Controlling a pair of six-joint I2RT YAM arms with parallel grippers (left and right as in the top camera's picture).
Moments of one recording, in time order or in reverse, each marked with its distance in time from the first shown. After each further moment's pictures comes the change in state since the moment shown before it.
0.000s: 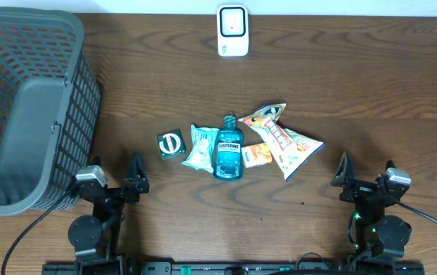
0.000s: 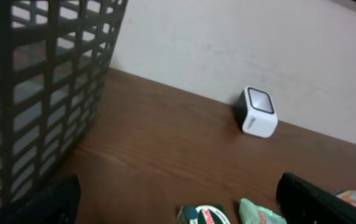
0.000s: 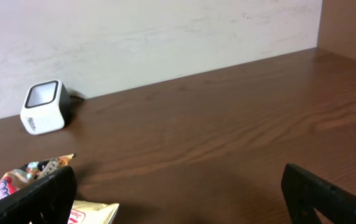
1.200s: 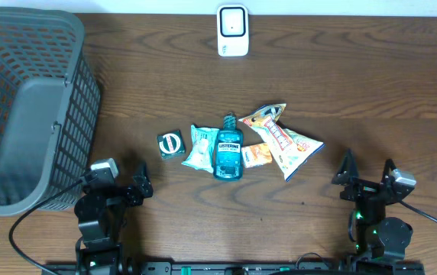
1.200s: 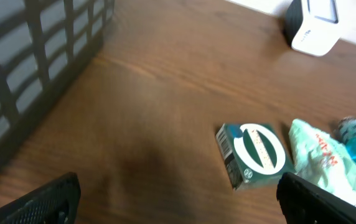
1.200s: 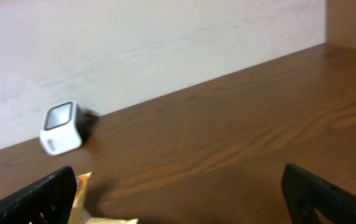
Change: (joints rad) left arm 0.000 0.351 0.006 -0.011 -0.017 0.103; right arm 0.000 0.000 0.000 0.044 -0.019 0.110
